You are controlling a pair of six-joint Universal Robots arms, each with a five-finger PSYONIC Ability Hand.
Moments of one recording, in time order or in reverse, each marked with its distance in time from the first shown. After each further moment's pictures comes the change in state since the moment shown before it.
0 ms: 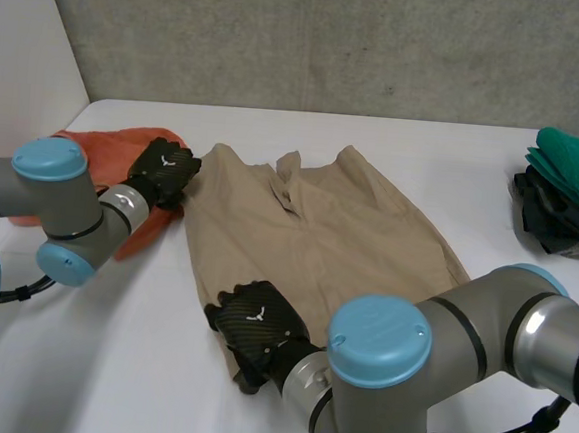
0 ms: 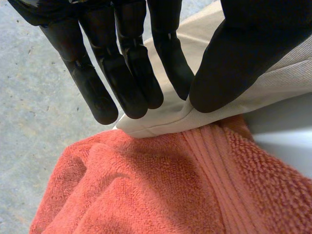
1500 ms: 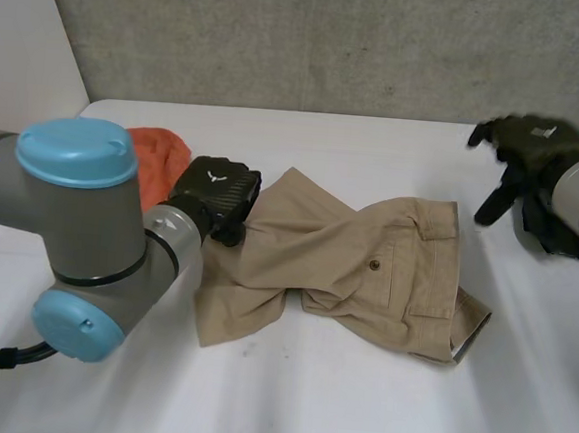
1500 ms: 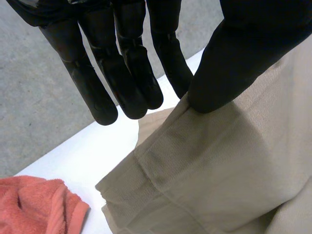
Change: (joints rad) left arm -0.352 0.468 -0.331 -0.254 -0.337 -0.361; right arm -0.655 -0.327 -0.260 0.493 0.015 -0.034; left_hand 0.000 0.008 0.008 0.006 0.000; right_hand -0.142 -0.153 -0.180 -0.164 -0.159
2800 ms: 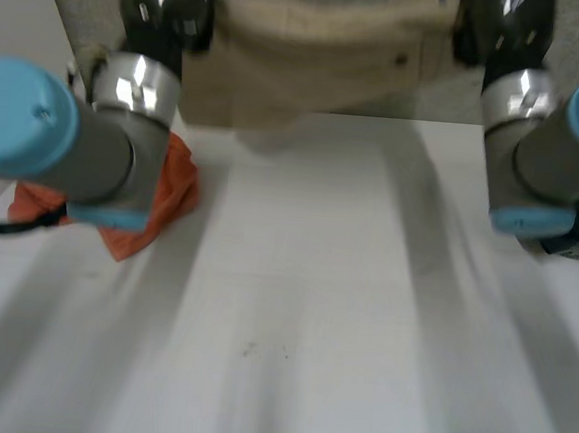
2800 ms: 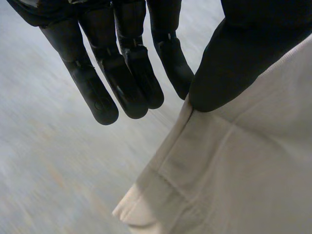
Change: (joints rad) left arm 0.079 0.013 0.088 0.709 -0.006 0.220; right arm 0.165 0.268 -0.184 -0.817 0.145 -0.006; left_hand 0.000 0.002 0.003 0.004 0.000; right_hand 0.697 0.823 0.851 0.860 0.829
